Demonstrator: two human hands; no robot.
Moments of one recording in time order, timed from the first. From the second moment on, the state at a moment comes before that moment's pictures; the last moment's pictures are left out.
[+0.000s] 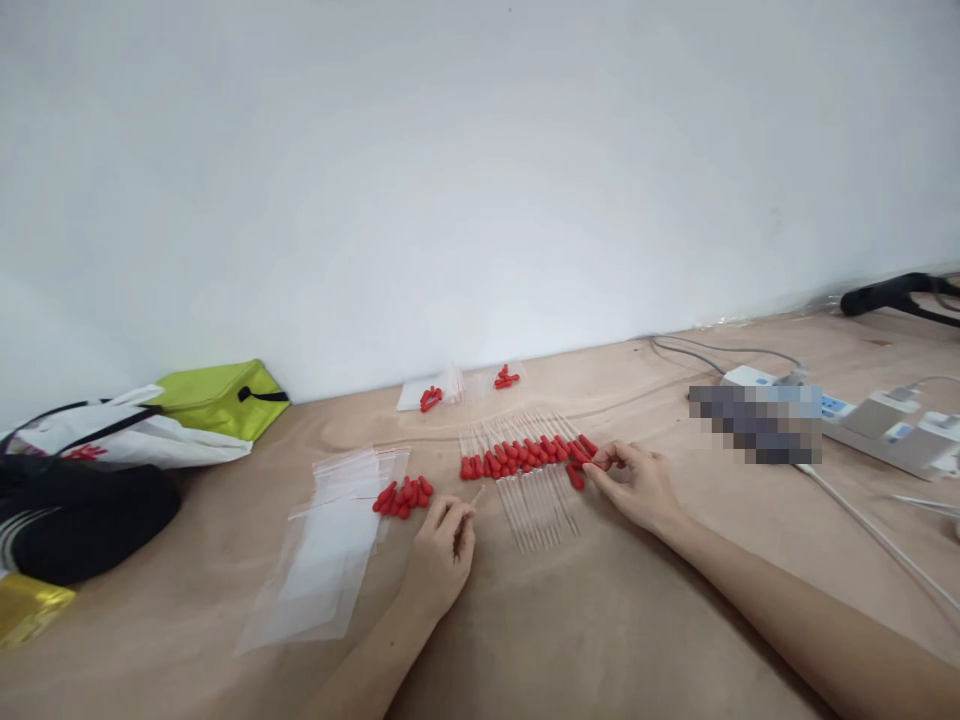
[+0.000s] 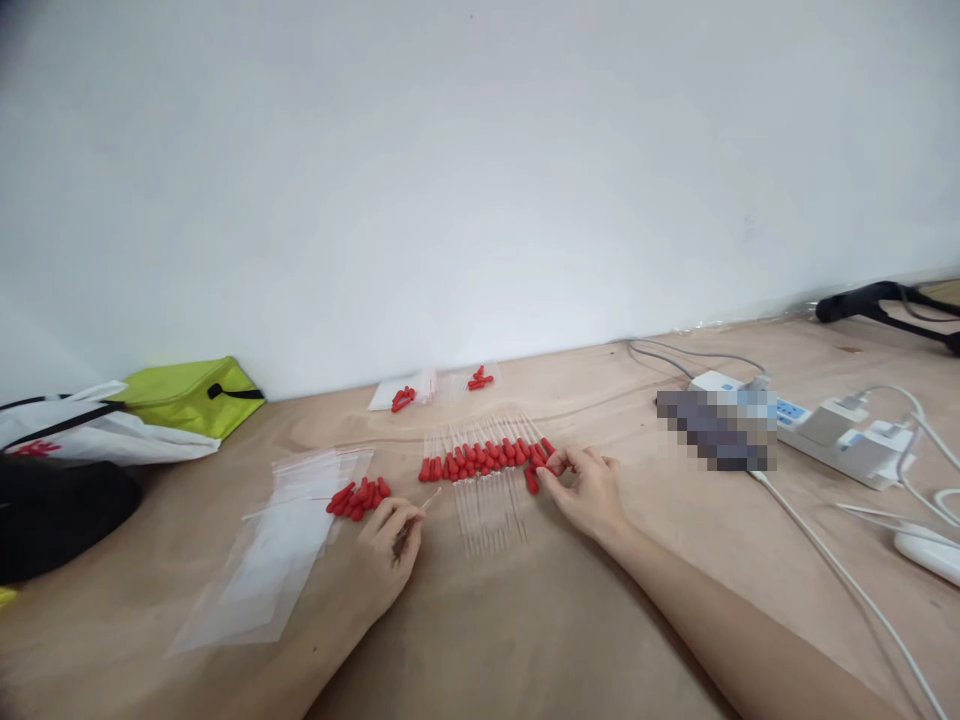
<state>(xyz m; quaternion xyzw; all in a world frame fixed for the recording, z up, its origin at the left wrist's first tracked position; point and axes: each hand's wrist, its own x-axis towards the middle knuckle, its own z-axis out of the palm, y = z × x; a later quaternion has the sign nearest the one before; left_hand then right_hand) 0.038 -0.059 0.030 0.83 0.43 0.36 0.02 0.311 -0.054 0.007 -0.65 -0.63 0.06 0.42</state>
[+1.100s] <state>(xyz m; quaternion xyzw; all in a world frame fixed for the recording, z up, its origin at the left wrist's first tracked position) 0.036 -0.061 0.040 0.90 0.37 0.20 0.13 0.304 -0.031 0.016 -0.72 -0.61 0.04 0.33</state>
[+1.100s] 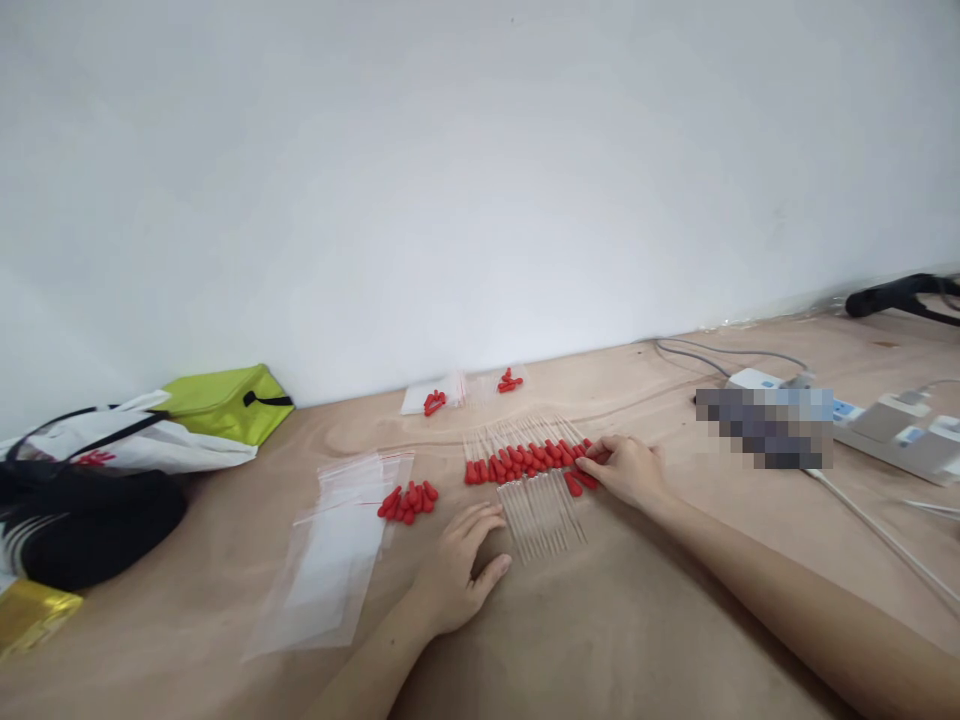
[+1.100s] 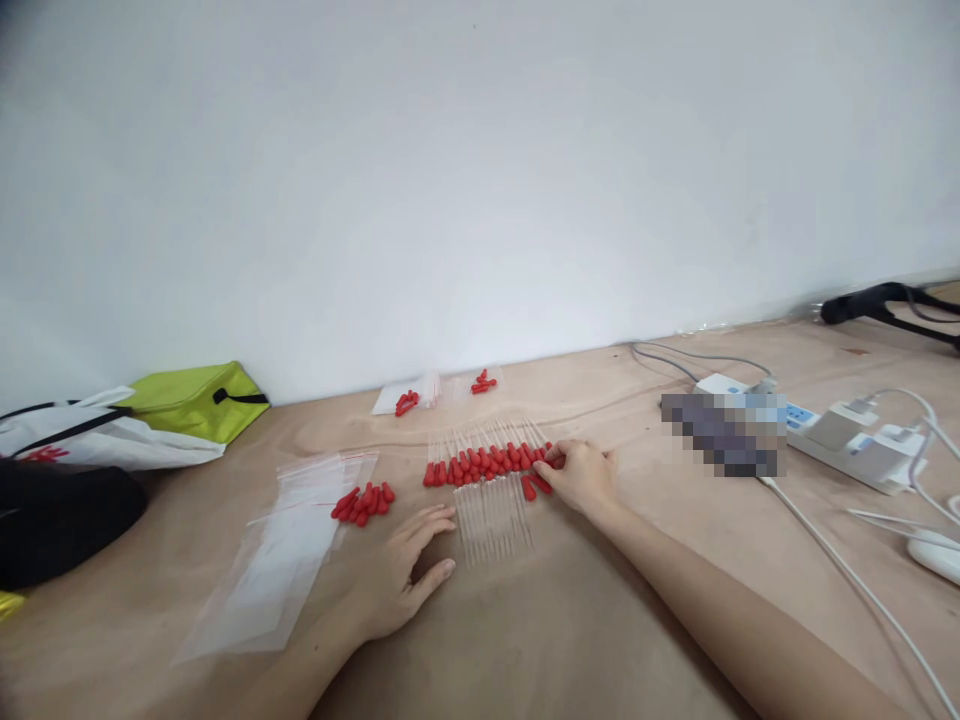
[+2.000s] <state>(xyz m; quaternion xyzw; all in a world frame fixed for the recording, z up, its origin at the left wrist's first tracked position) 0.044 -0.062 0.028 0.88 0.32 0.31 -0.14 0.260 -0.083 0.015 -0.43 -0.80 0.06 0.41</state>
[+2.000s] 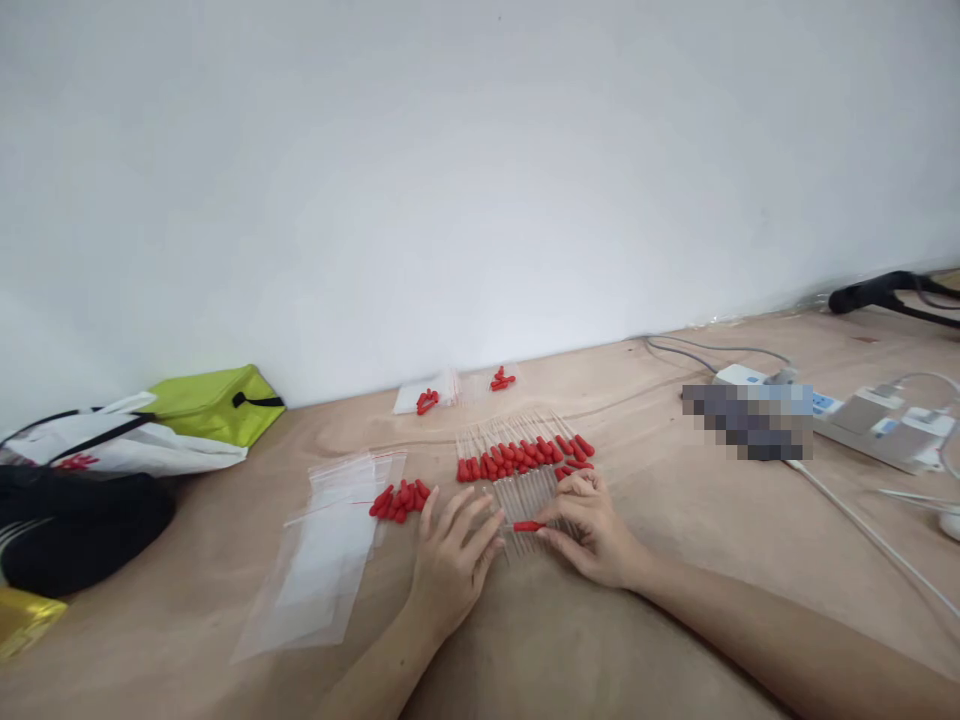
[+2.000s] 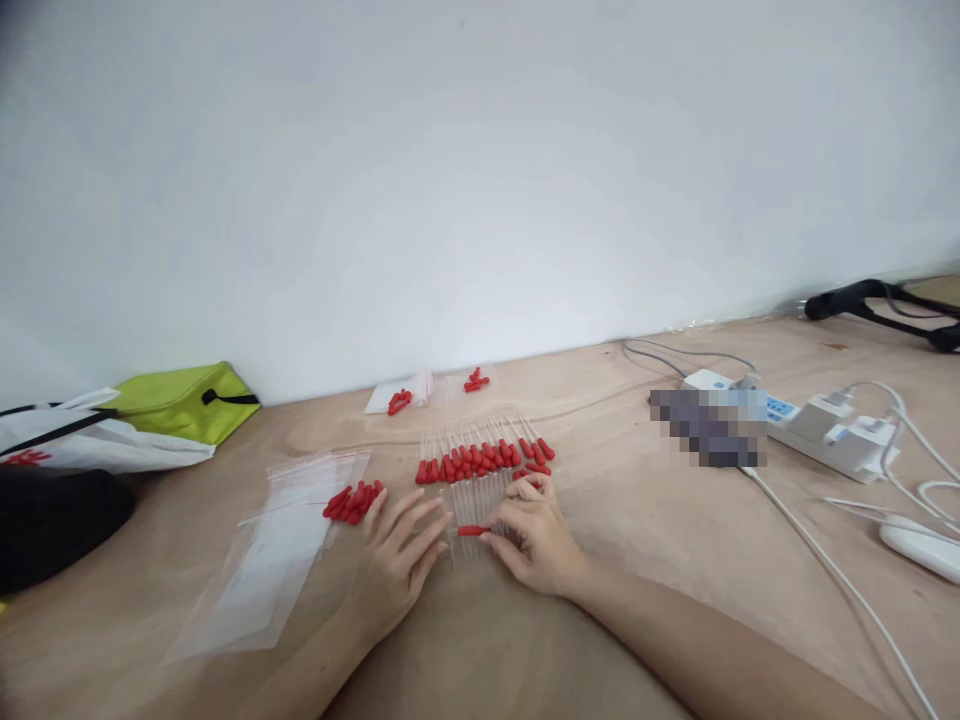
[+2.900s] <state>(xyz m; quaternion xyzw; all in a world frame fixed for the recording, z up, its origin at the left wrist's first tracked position) 0.049 -0.065 0.027 0.91 0.28 0.32 -0.01 0.250 -0.084 0.009 -0.38 -0.84 -0.04 0.38</state>
